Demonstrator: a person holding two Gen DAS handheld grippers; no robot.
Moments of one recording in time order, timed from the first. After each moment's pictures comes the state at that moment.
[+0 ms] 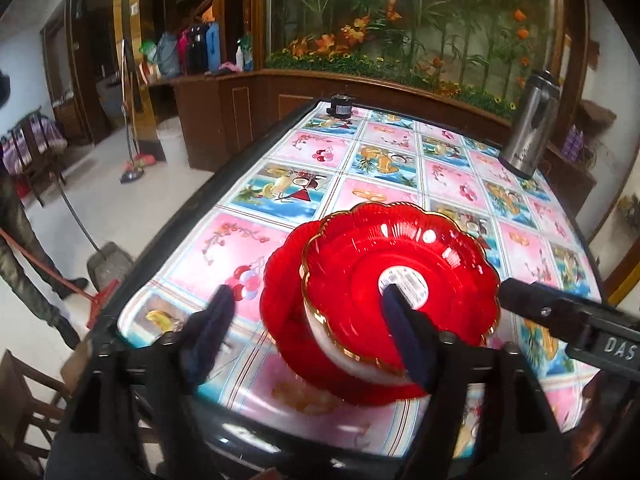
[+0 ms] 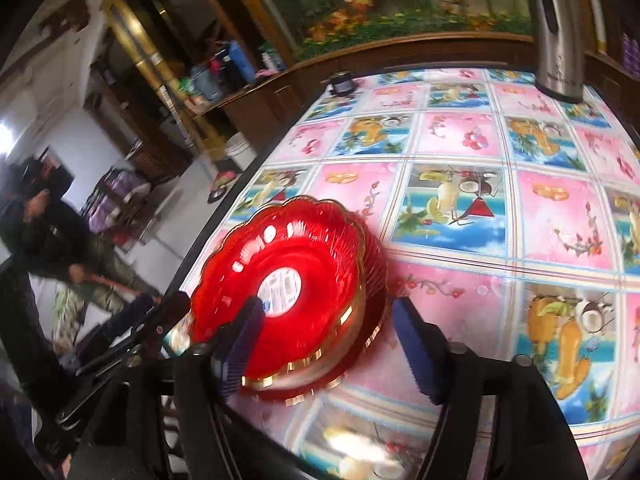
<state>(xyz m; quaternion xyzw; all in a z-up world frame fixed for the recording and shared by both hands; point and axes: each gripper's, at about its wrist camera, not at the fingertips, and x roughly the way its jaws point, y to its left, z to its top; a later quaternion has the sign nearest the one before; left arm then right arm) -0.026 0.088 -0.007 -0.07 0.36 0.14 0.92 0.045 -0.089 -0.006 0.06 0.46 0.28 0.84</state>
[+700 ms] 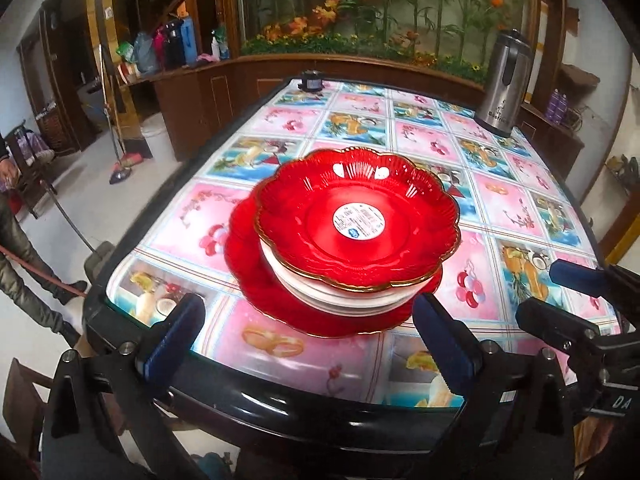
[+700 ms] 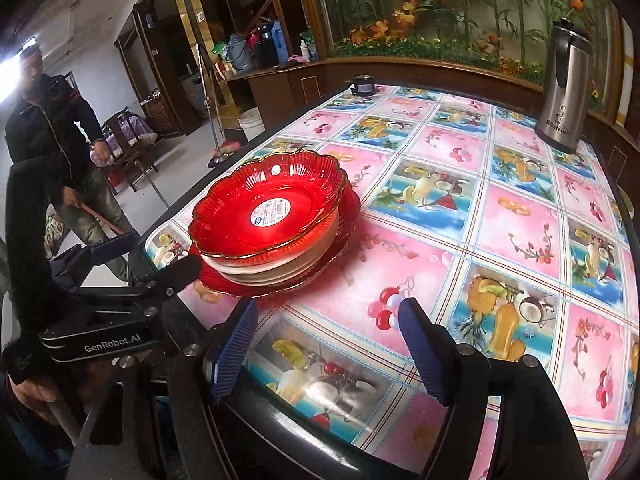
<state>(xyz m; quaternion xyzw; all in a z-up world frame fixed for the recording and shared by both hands) -0.043 0.053 -0.024 -0.05 0.40 0.11 0.91 -0.020 -0.123 -0.003 -0.05 0.43 0.31 0.85</state>
